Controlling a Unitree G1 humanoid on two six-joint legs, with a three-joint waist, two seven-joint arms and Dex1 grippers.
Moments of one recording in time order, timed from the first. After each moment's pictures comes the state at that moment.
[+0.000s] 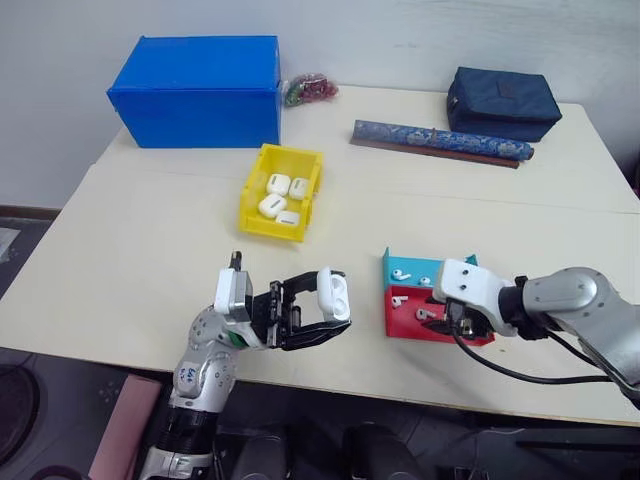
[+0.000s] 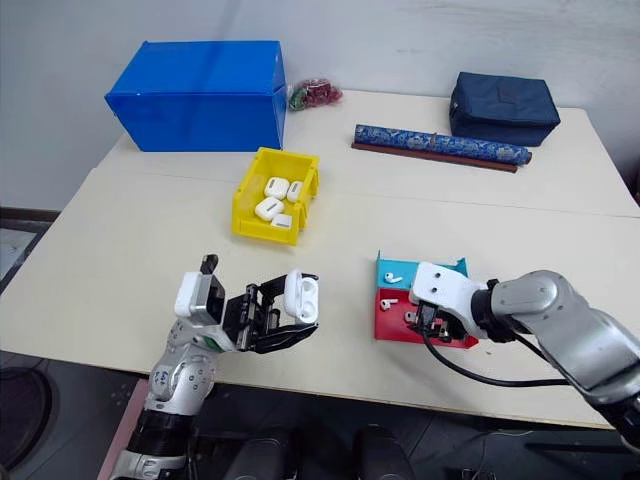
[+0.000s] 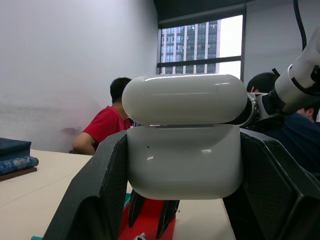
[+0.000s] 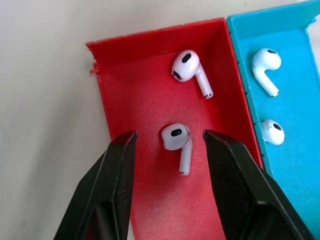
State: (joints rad) left arm -0.20 0.18 -0.05 -0.11 -0.66 0.00 -1.24; right arm -0.39 -1.12 0.28 -0.46 0.31 0.78 0.92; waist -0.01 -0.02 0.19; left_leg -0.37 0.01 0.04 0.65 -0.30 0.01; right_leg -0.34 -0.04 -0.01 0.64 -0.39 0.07
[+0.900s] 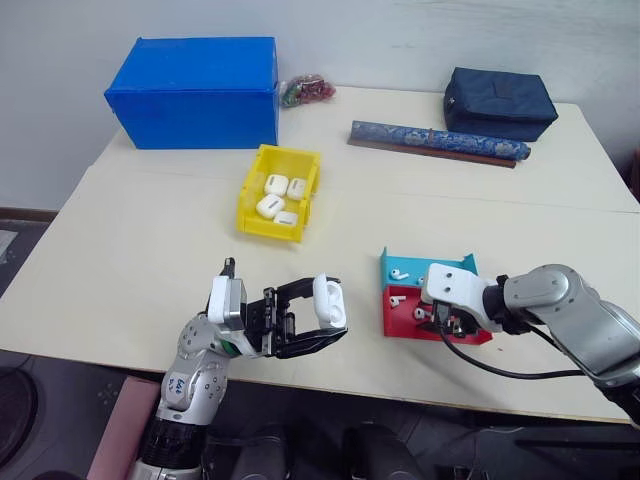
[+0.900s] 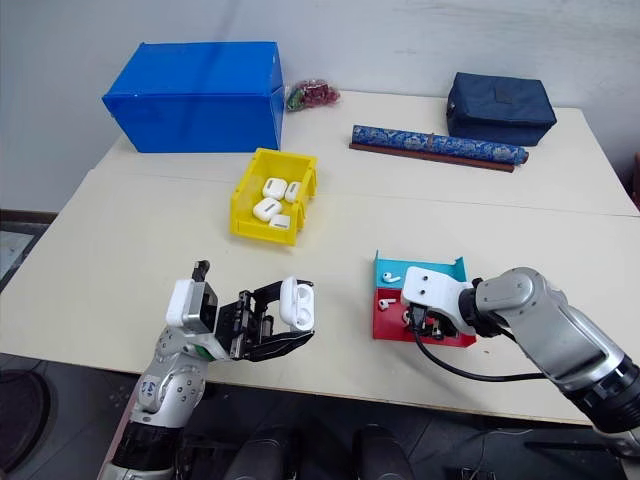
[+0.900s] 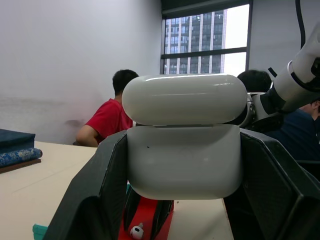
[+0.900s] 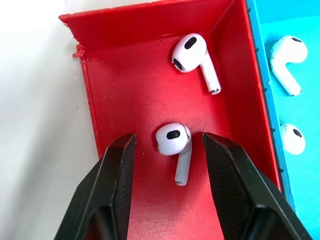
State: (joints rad) left arm -0.15 0.22 -0.06 -0.18 -0.67 0.01 -1.19; right arm -0.43 -1.03 0.34 -0.39 0.17 0.76 1.00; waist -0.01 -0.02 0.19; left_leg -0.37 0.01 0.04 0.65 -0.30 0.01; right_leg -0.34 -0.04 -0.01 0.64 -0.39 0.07
